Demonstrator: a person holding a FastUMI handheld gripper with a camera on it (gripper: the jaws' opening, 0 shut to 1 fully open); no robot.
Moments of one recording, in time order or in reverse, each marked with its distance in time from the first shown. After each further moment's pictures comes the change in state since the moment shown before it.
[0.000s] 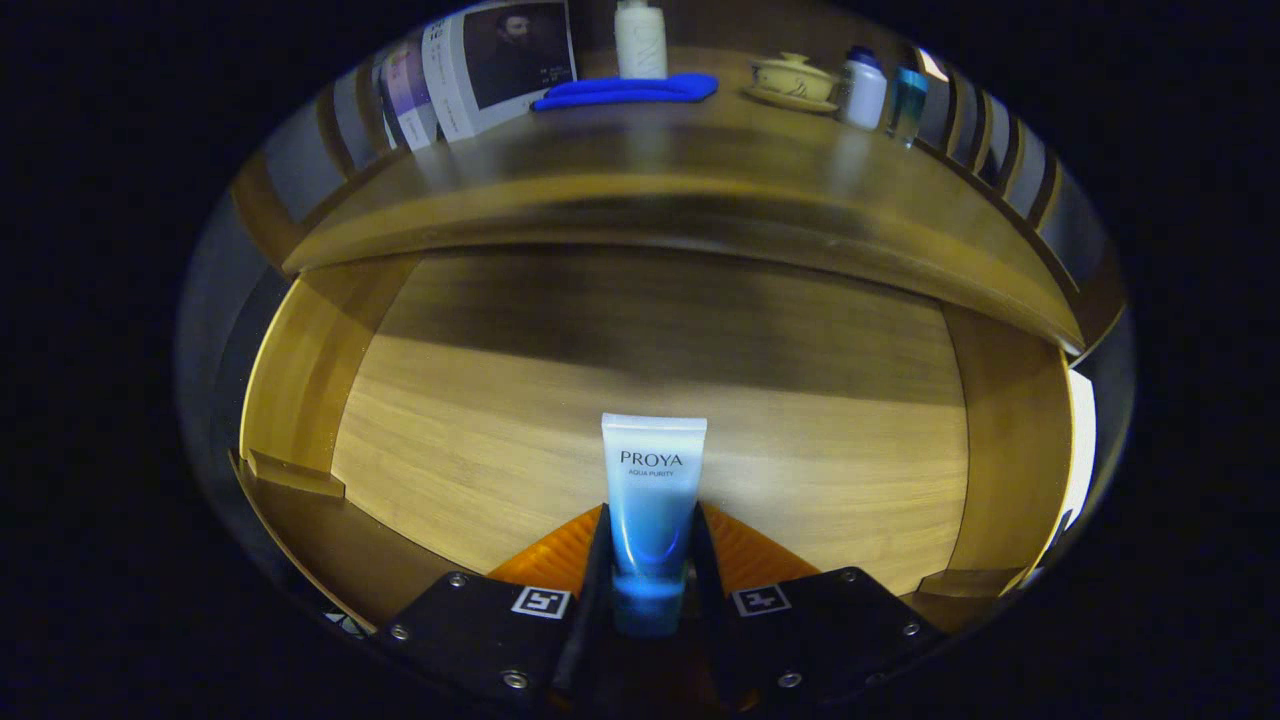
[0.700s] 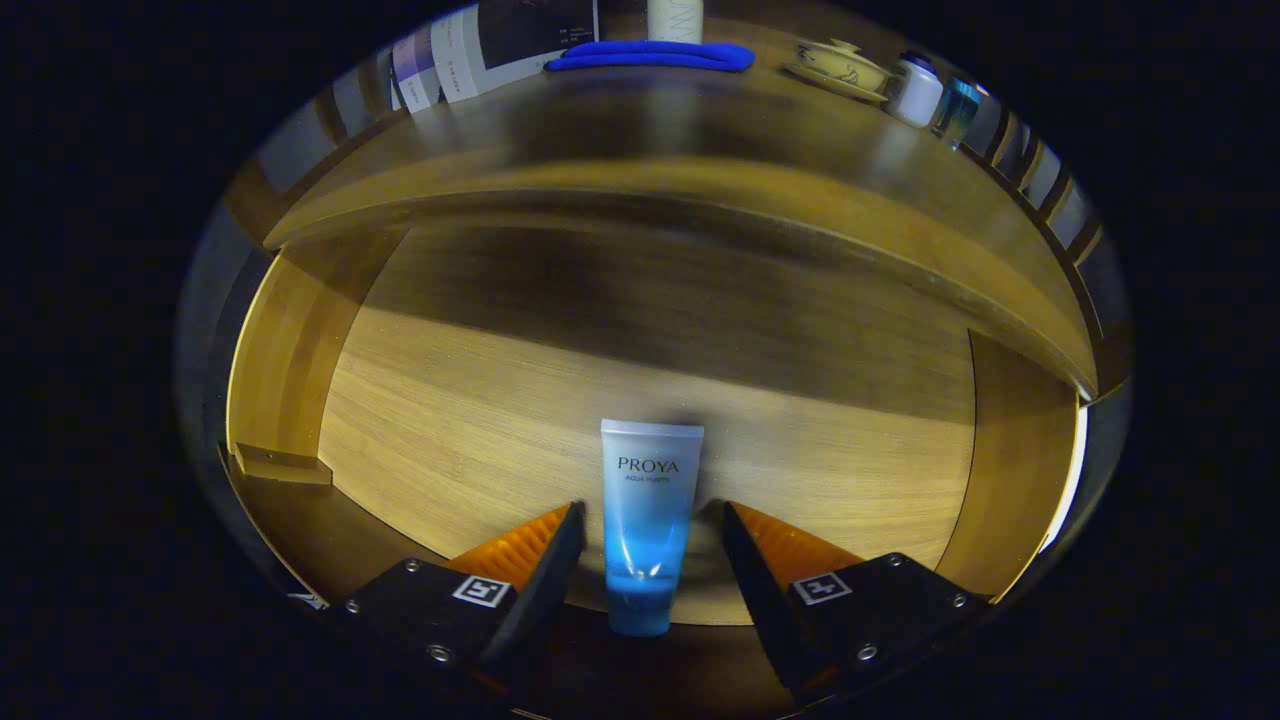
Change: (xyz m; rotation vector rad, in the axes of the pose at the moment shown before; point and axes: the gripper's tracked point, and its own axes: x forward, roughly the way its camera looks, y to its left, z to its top) arm 0.021 0.003 -0.012 -0.050 0.187 -0.010
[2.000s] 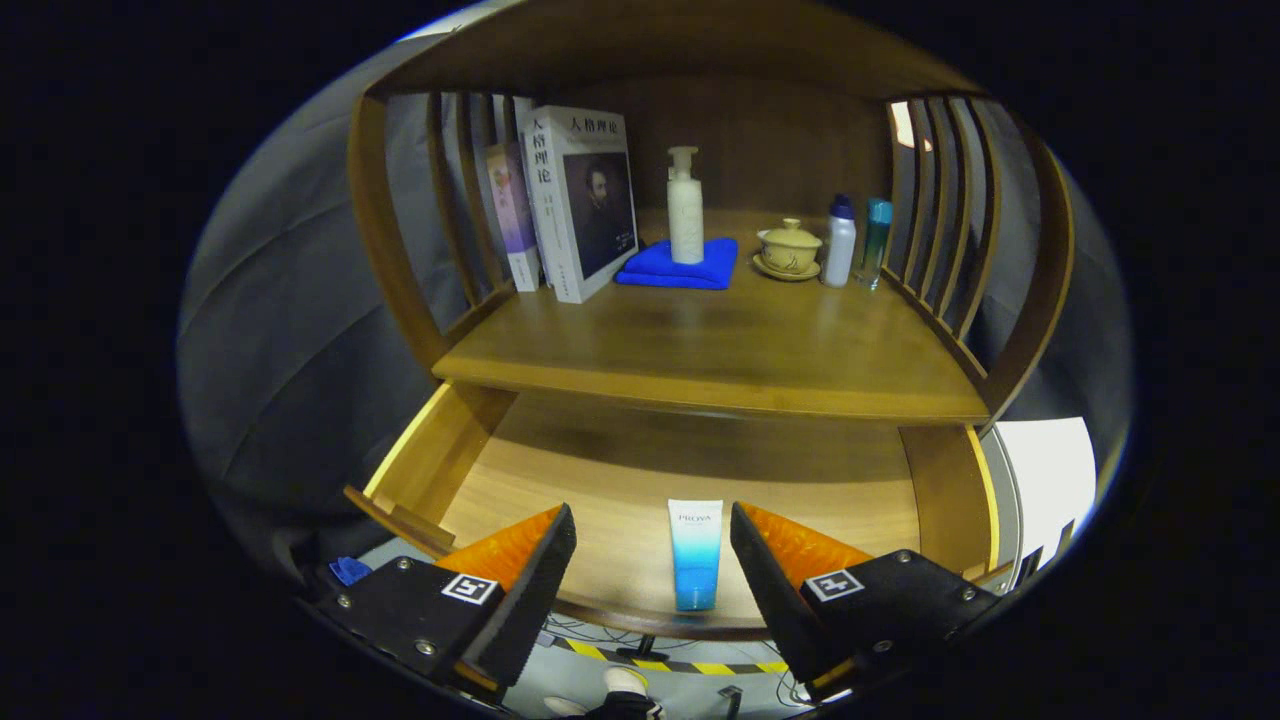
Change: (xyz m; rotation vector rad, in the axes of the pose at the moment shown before) arm -0.135 0.028 0.049 0.029 -0.556 0.048
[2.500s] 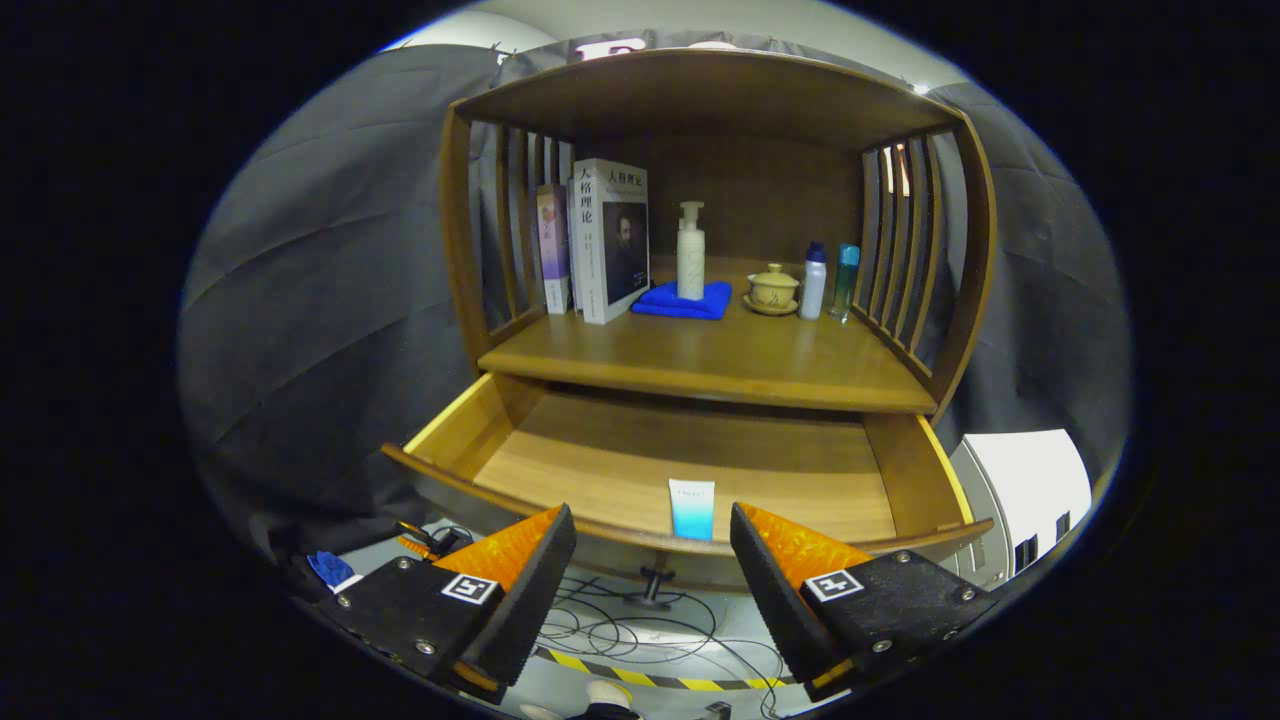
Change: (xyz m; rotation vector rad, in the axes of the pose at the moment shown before) arm -0.081 0.016 -0.018 -0.025 -0.202 -0.008
